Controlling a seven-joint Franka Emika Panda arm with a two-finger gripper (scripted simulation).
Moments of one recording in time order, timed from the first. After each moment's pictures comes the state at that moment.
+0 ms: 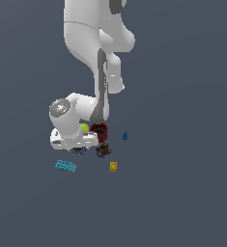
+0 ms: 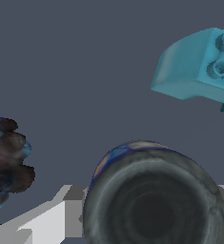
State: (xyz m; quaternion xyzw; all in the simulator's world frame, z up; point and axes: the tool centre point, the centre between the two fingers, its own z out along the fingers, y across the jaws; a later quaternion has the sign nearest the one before) arm 0.011 -0.170 0.040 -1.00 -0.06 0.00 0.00
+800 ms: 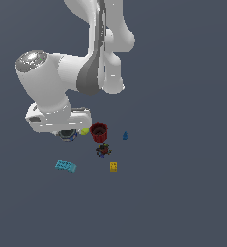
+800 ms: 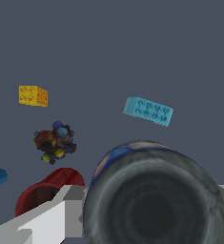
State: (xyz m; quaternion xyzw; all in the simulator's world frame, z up) arm 0.021 -0.179 0.192 -1.00 -0.06 0.00 0.00
